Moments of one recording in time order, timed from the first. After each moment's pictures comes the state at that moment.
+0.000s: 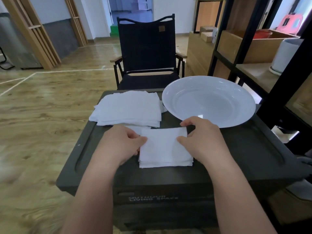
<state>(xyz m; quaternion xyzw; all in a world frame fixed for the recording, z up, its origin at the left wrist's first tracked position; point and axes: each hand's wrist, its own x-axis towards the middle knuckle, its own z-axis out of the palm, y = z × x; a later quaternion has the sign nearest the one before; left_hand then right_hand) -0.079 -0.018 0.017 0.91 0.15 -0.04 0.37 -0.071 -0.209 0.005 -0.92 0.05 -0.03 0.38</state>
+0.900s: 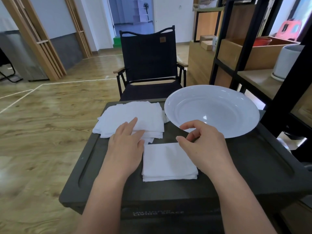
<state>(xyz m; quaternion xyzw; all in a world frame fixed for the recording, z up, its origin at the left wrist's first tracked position) -0.052 -0.010 -0.014 0.98 -0.02 0.12 0.13 -0.071 -0.207 0.012 -0.88 0.02 -0.08 0.46</state>
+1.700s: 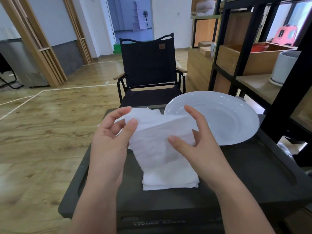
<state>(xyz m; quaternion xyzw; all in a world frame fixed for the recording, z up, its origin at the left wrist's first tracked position) -0.083 -0.024 0.045 0.63 0.00 0.17 0.76 -0.078 -0.200 0.023 -0.73 -0.09 -0.03 0.67</state>
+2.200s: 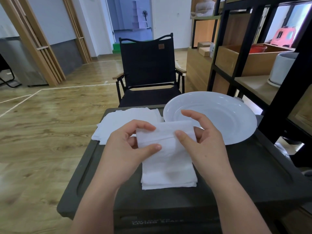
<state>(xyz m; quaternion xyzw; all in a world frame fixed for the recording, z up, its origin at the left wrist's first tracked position) -0.087 -0.026 0.040 0.77 -0.04 0.08 0.63 -0.075 -0.201 0.021 -0.72 -0.07 -0.12 0.68</state>
